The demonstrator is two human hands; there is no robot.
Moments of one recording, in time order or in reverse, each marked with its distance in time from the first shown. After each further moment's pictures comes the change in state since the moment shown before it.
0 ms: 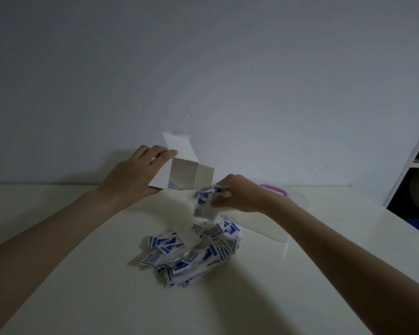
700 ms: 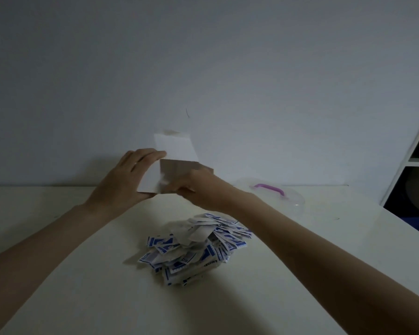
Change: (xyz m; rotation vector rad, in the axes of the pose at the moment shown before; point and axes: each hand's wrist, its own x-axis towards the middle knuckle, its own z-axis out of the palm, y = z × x) left_hand -0.017 0.004 -0.002 -0.212 0.187 -0.047; right_hand 0.019 -0.052 0.013 -0.126 0.112 -0.298
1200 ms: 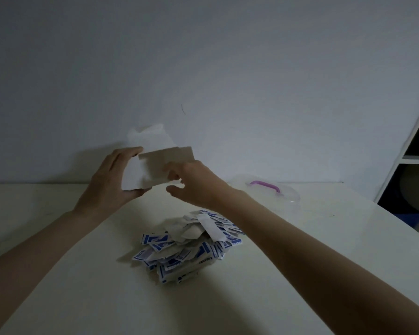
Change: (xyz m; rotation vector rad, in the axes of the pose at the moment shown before) left_hand -0.013 -0.005 0.008 -0.170 0.041 -0.309; right_hand 0.000 -0.003 0.004 0.016 0.112 0.028
